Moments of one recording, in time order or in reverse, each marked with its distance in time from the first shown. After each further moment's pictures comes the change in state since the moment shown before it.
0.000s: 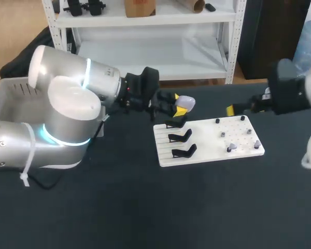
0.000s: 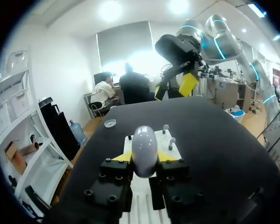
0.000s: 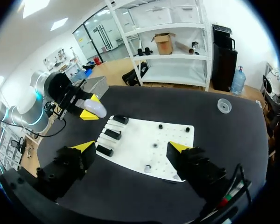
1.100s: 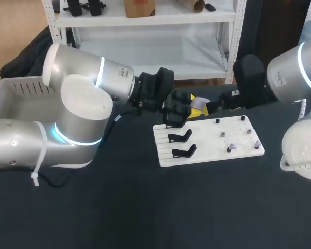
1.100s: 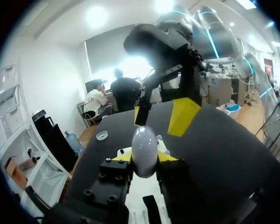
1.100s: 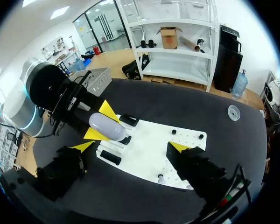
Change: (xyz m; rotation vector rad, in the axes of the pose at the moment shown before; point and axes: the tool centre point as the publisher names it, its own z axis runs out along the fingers) left arm -0.025 -0.017 0.024 0.046 -0.028 0.085; right arm -0.017 0.030 0.037 0.037 0.083 -0.043
